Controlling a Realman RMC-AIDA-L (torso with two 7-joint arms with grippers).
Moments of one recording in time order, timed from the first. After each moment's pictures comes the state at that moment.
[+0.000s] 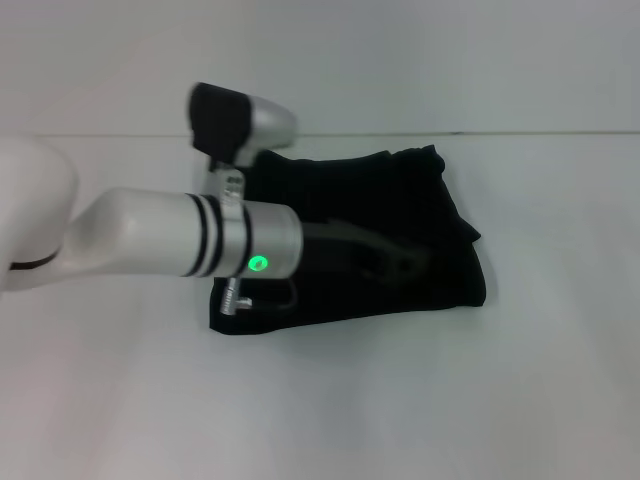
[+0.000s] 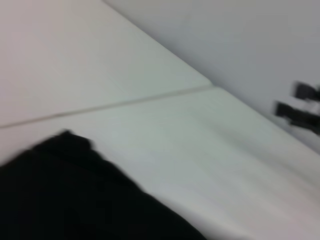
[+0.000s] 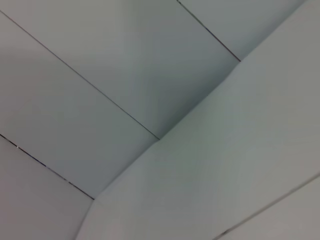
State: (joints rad) left arm -0.74 -2.17 1.32 0.70 1.84 0.94 -2.02; right arm 0.47 1.97 -0.45 -0.49 -1.70 -1.17 1.93
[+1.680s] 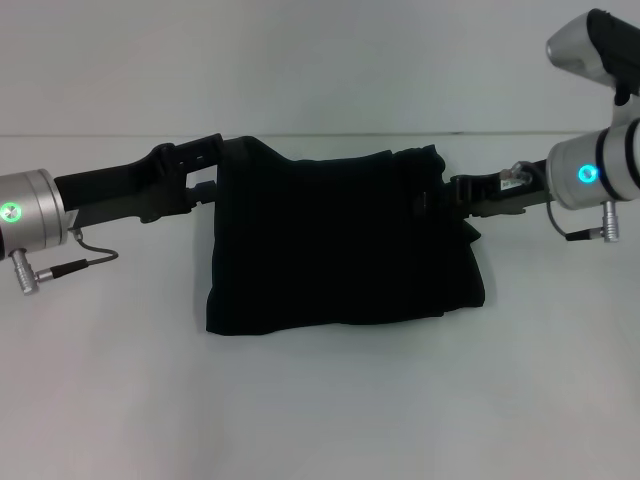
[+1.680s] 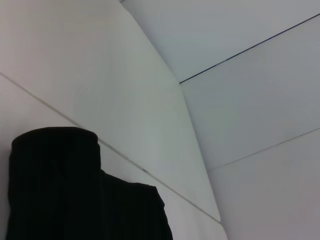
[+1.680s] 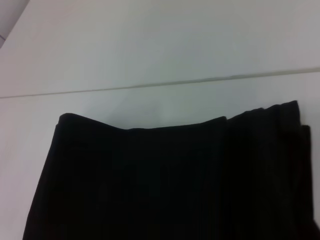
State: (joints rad) left arm -0.58 -2.04 0.72 0.69 1.86 1.32 -2.44; right arm 0.98 2.00 -0.80 -0.42 -2.41 -0.98 2.49
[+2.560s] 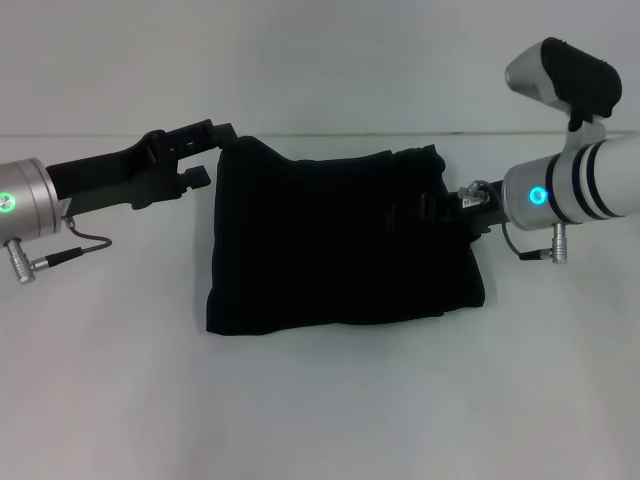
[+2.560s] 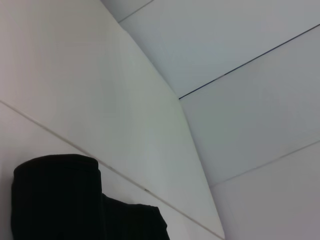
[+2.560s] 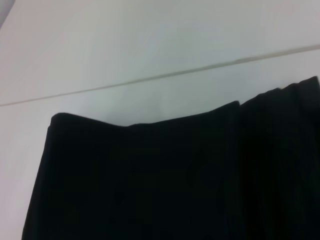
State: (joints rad) left arm -0.59 -2.04 0.70 0.69 1.85 1.30 -2.41; right arm 1.01 2.06 -0.82 -0.35 -2.41 -0.84 2.56
